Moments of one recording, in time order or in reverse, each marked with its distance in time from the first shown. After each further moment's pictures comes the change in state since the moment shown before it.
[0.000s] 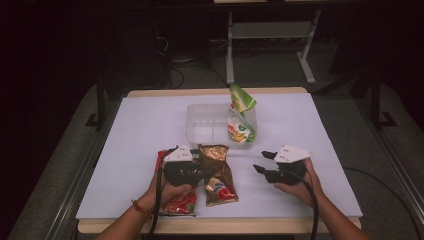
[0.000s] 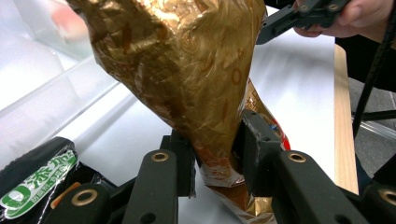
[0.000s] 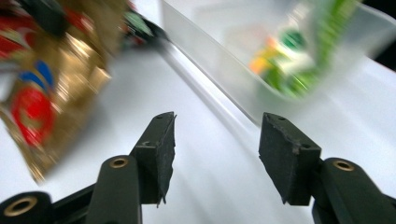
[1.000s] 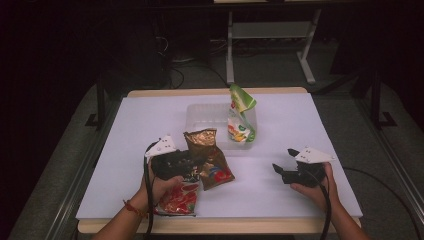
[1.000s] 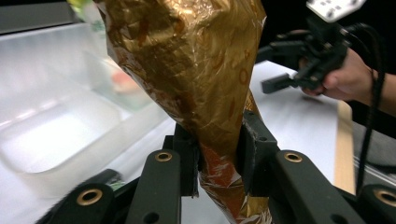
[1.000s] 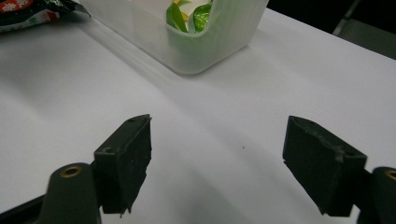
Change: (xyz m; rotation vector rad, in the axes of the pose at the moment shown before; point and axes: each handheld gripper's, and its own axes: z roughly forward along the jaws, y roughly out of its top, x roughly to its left) left arm 0.004 0.016 -0.039 -0.191 0.112 -0.067; right arm -0.023 -0.036 -0.019 0.005 -0.177 0.121
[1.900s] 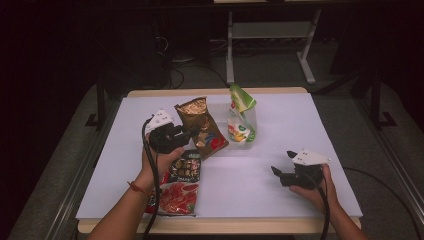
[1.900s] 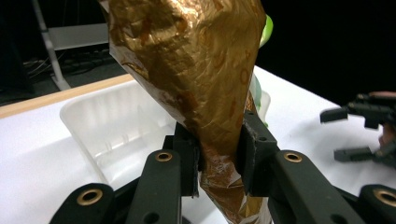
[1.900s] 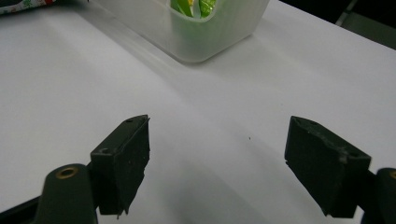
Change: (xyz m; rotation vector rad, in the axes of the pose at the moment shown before) left arm 0.021 0.055 0.011 -0.041 0.241 -0.040; right arm 0.006 -0.003 0.003 0.034 -0.007 -0.019
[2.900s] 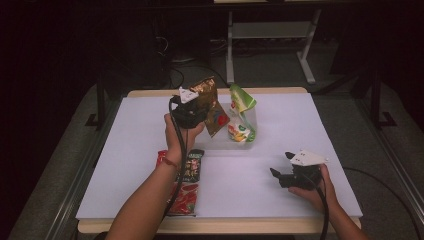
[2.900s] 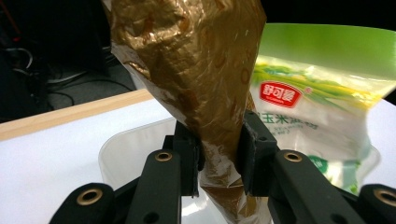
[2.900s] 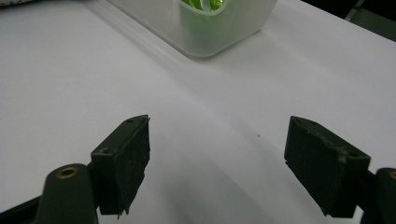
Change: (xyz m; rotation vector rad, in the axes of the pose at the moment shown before) left arm 0.000 0.033 0.078 0.077 0.327 -0.034; right arm 0.003 0.000 0.003 0.019 0.020 -0.014
